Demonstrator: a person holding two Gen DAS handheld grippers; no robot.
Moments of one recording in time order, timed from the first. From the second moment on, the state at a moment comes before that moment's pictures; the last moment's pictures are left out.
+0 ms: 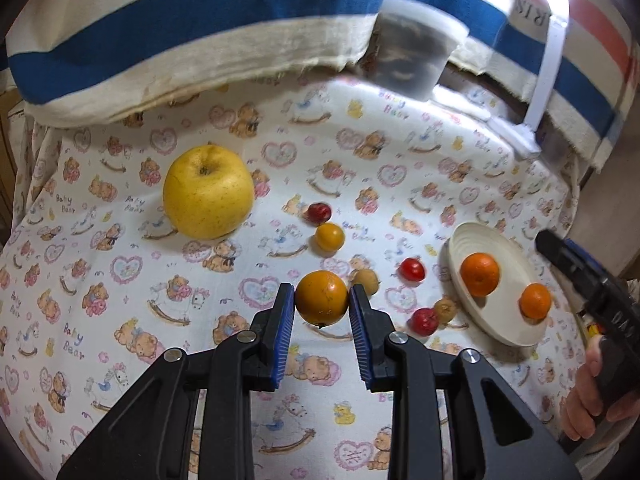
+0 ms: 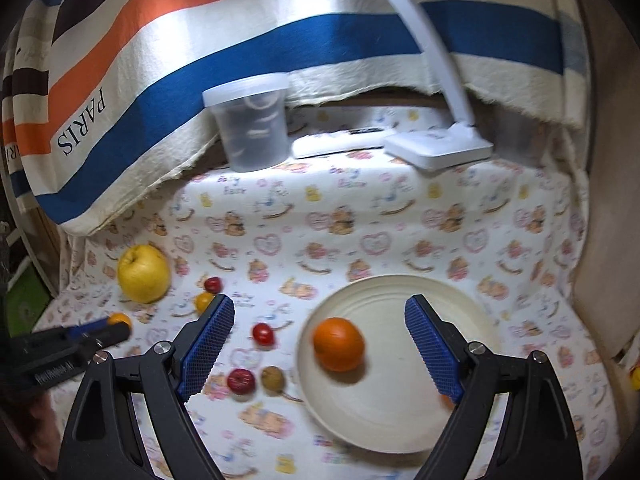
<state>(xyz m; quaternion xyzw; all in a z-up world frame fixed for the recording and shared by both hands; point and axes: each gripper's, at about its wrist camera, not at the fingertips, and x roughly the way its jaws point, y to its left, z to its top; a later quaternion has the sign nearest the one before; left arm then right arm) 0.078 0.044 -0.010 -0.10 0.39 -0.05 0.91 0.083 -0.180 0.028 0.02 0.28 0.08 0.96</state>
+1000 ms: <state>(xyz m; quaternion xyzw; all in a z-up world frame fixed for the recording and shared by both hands) 0.083 0.051 -0.018 -0.11 0.40 -0.03 0.91 0.113 -0.122 -0.041 -0.01 0.46 0.16 0.87</state>
